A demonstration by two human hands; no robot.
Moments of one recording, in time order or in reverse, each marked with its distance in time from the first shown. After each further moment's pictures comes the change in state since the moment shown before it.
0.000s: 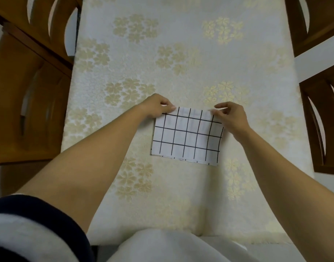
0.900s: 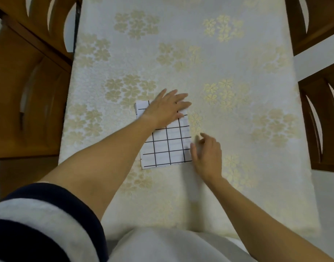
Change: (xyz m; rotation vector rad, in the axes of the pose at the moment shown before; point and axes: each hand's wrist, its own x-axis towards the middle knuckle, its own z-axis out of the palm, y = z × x) left_hand -0.001 -0.012 0.039 0.958 0.138 0.433; right_hand -0.124 0.045 0.088 -0.347 0.149 -0.216
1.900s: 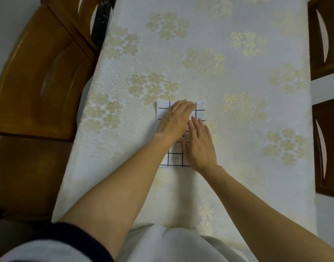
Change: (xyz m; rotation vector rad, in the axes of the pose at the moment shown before) left_hand -0.050 0.023 0.016 -0.422 0.457 -0.261; right_hand 0.031 -0.057 0.032 -0.362 -0.204 -0.447
